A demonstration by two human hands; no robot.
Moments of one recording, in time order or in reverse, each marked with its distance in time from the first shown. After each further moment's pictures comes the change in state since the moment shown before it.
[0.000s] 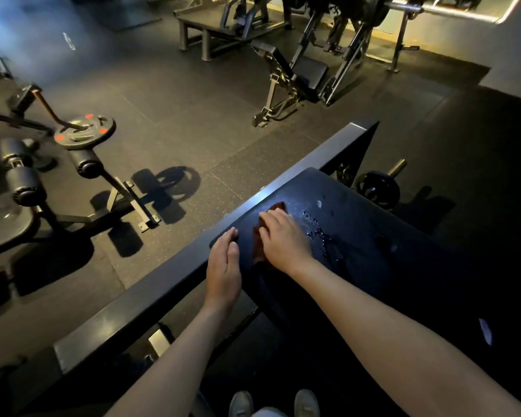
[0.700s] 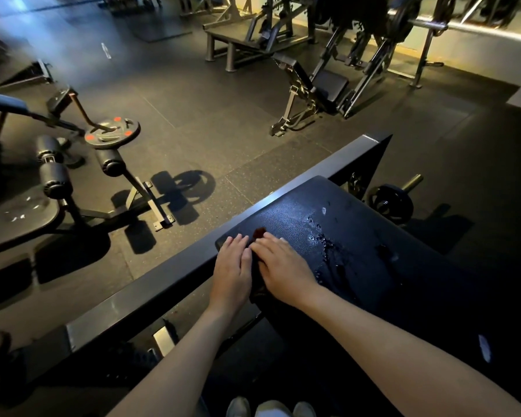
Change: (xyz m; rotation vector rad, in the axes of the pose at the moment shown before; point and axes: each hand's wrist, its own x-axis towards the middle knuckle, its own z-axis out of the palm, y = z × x) left_hand -0.015 0.010 0.006 0.301 -0.043 0.088; right_hand -0.046 0.014 0.016 0.009 -0.069 -0.331
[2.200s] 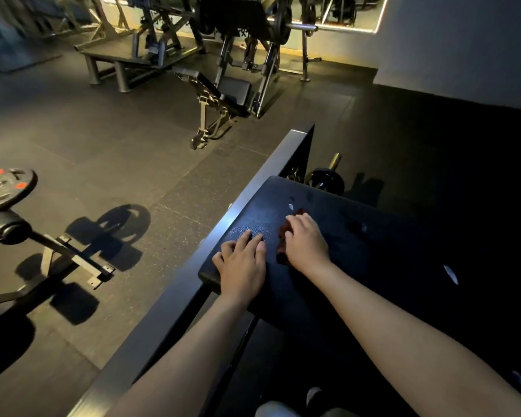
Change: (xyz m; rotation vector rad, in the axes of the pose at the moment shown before) left_hand 0.058 0.025 0.012 0.345 -0.329 0.178; right_hand 0.015 0.024 -0.034 -0.062 0.310 0.782
